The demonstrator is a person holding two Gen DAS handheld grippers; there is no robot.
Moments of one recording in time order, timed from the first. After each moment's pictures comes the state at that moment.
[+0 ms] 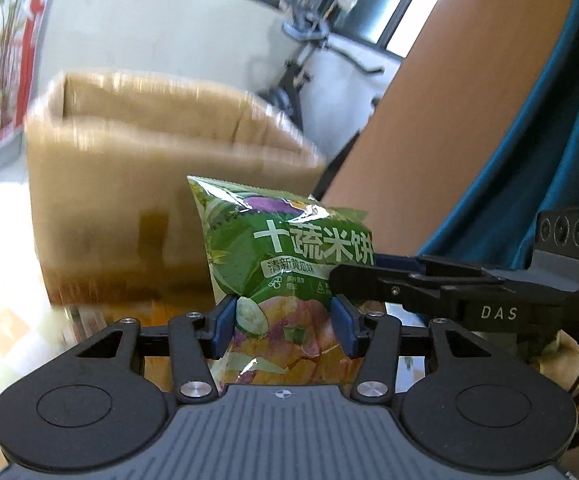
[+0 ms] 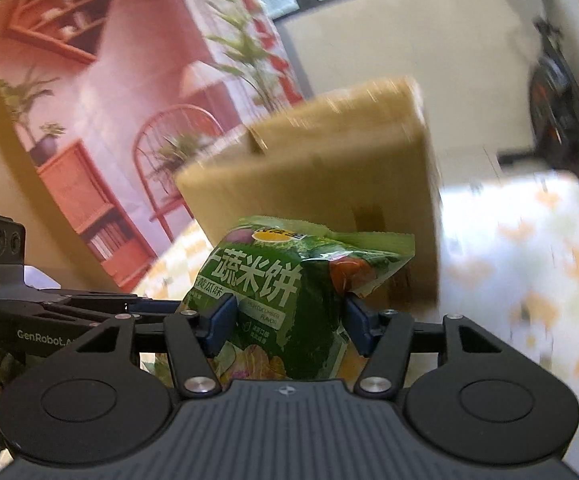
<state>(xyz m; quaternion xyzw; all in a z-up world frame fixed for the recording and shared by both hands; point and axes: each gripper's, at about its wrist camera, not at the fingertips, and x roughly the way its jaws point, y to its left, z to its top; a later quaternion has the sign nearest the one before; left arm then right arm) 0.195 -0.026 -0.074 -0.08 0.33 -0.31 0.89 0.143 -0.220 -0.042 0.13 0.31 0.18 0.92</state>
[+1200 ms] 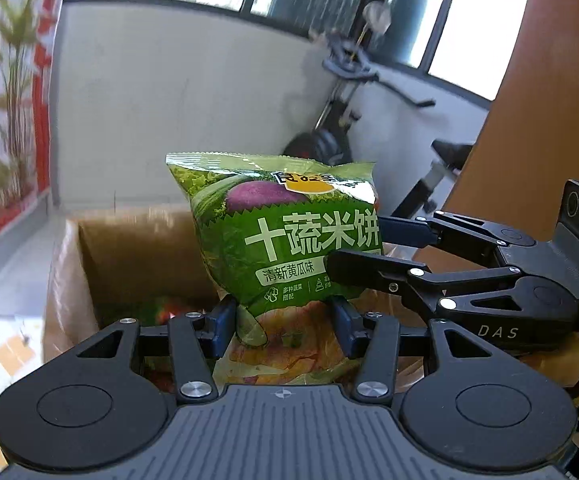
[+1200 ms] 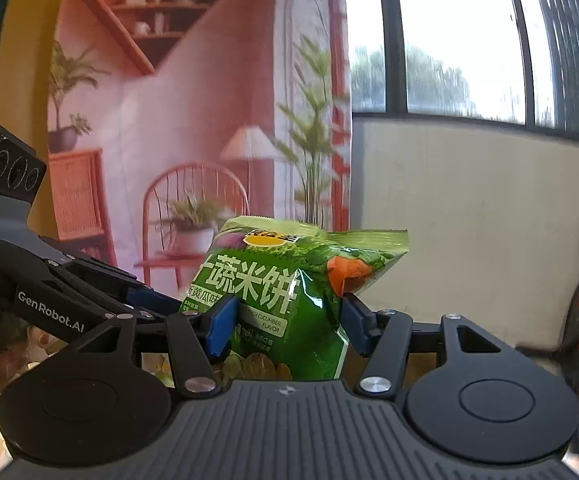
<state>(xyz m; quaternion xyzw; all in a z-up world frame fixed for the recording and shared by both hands) 0.358 -0.027 -0.039 -0.04 0.32 -0.26 0.91 0.344 -0.195 -0.008 -0.03 0.17 0.25 0.95</state>
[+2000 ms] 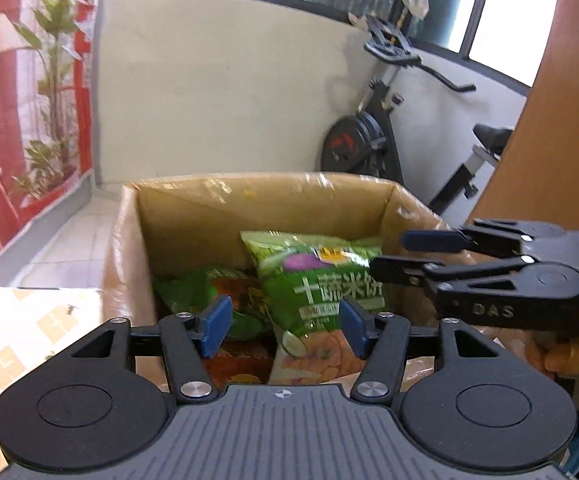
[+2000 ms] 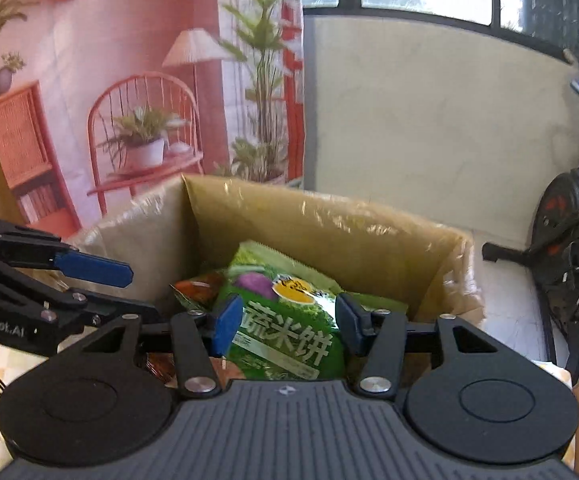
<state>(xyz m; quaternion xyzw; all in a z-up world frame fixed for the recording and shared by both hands) 0.348 -0.009 -0.031 -0.02 0.33 -0.20 0.92 0.362 -0.186 -0.022 -0.03 0.31 0.16 0.94</state>
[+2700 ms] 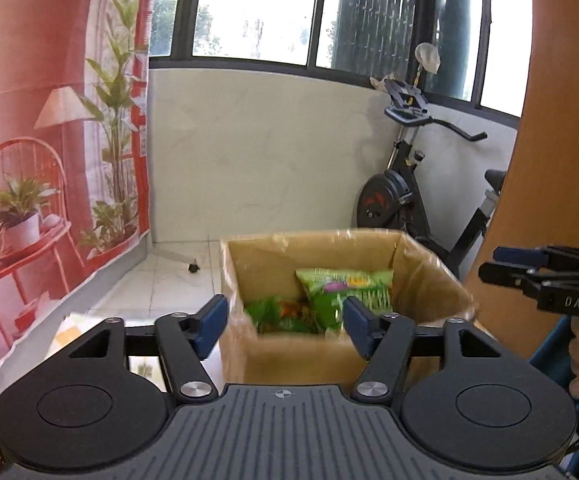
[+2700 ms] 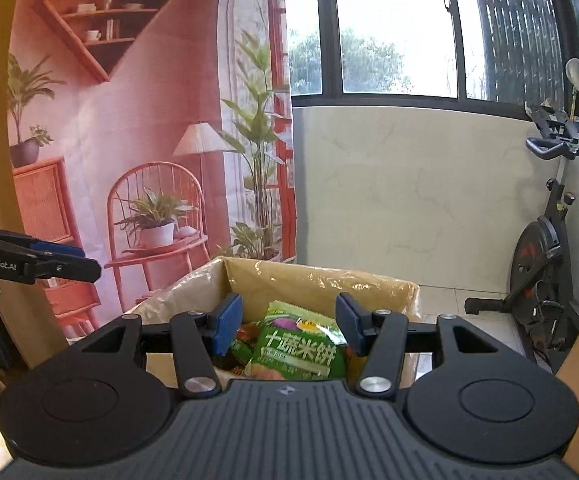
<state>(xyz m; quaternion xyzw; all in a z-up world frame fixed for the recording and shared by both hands) 0.234 0.037 0.026 0.00 0.25 -0.13 0.96 0.233 -0.198 0.043 0.00 0.19 0.15 0.97</state>
